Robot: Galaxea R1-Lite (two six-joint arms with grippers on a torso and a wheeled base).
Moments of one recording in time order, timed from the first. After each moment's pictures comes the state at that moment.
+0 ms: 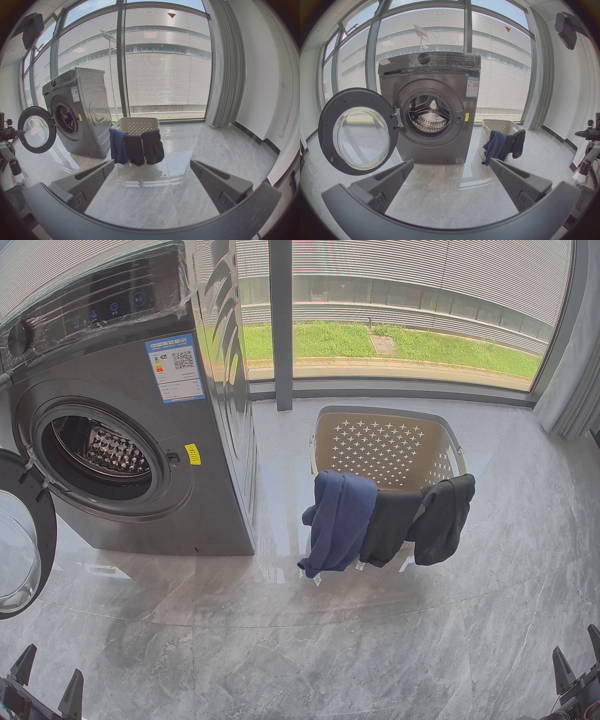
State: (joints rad) left arm -0.01 0.02 -0.02 0.00 -0.03 -0.02; right arm 0.00 0.02 -0.02 0.01 0.01 0.01
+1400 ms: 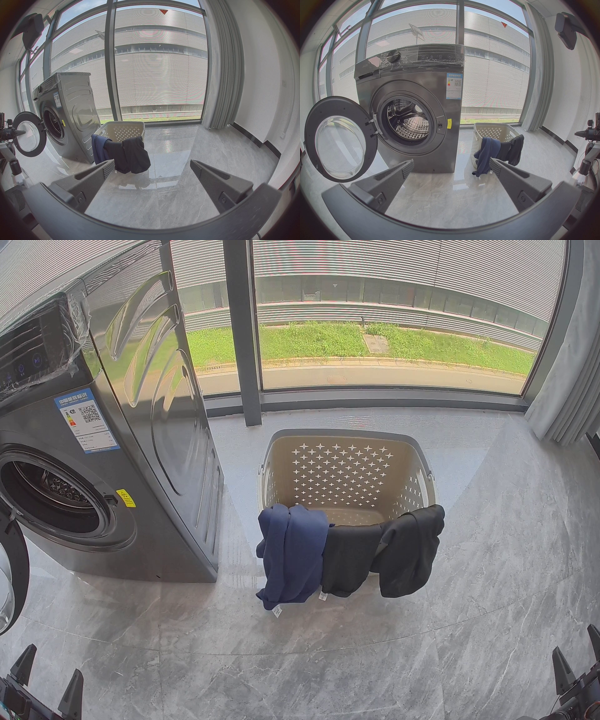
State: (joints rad) left arm -0.01 0.02 -0.02 0.00 -0.03 -0.02; right arm 0.00 0.02 -0.02 0.01 0.01 0.01
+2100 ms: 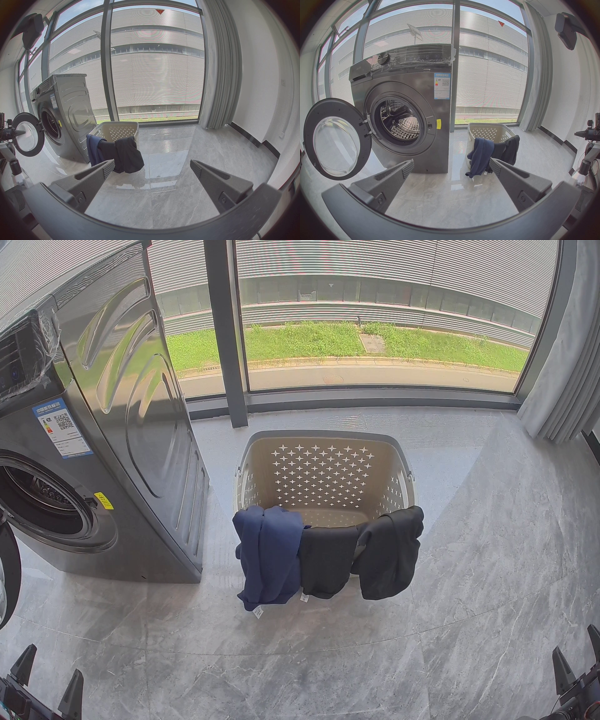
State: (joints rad) left arm -0.01 0.02 -0.02 0.00 -0.03 -0.03; right arm 0.00 0.02 -0.02 0.01 0.01 0.01
